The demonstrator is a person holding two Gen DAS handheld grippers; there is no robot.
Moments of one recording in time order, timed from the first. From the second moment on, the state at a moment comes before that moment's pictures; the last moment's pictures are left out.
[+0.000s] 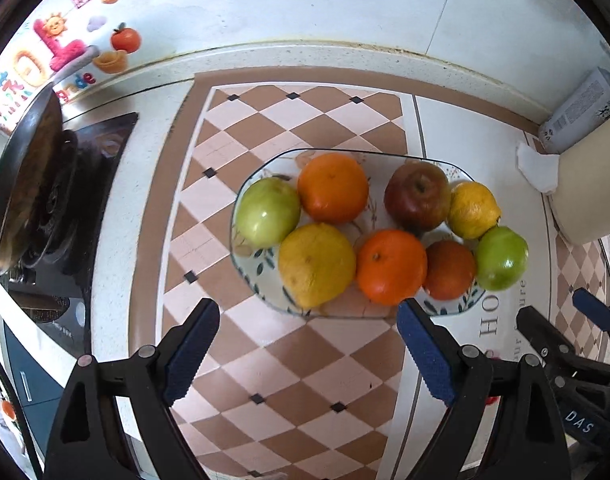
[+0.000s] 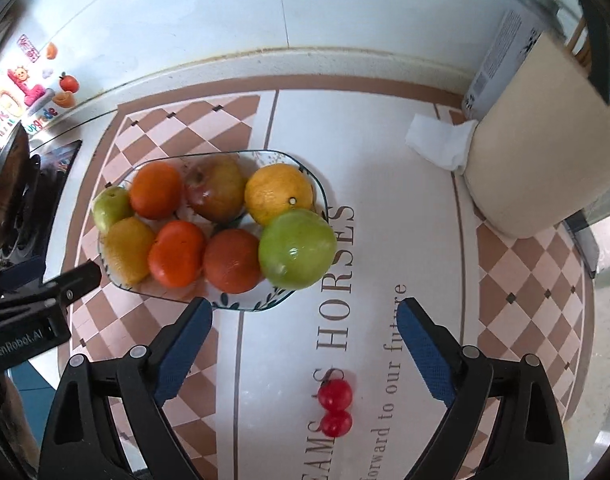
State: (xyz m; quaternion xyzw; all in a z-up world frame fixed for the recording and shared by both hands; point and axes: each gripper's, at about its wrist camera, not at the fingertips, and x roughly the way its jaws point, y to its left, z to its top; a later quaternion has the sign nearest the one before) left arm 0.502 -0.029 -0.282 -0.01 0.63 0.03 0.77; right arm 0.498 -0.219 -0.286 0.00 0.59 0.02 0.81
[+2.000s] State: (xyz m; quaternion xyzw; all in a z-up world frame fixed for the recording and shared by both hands) left arm 0.299 -0.003 -0.128 0.00 0.48 -0.01 0.88; right arm 0.274 -0.218 -0.113 0.09 0.43 0.03 0.90
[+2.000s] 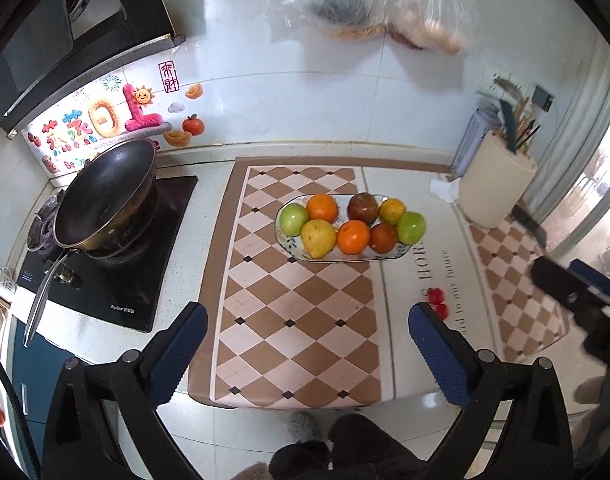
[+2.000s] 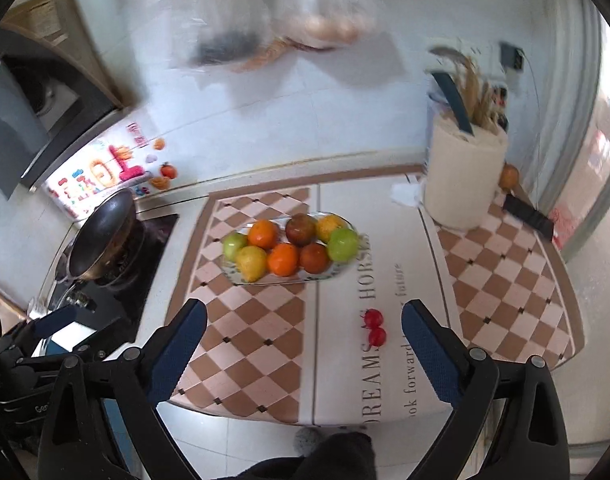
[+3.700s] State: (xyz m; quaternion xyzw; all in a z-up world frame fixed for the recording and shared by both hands) left arm 0.408 -0.238 -0.379 0.05 0.69 -0.15 0.70; right arm 0.394 -0.386 -0.362 0.15 0.62 0.04 0.77
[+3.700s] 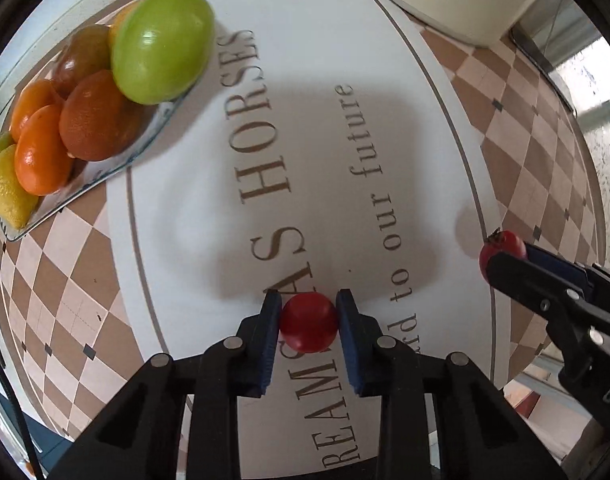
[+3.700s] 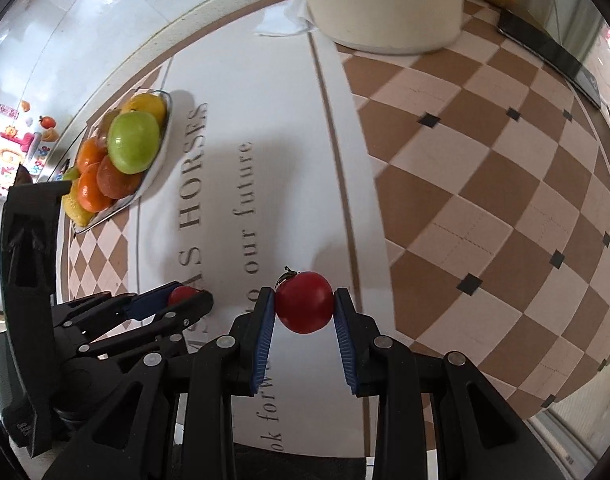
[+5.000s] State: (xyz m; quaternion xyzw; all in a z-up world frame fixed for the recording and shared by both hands) left arm 0.555 0.086 -0.384 -0.31 0.71 -0.06 0.64; right arm 0.503 -0.108 -0.368 0.13 0.60 0.12 0.78
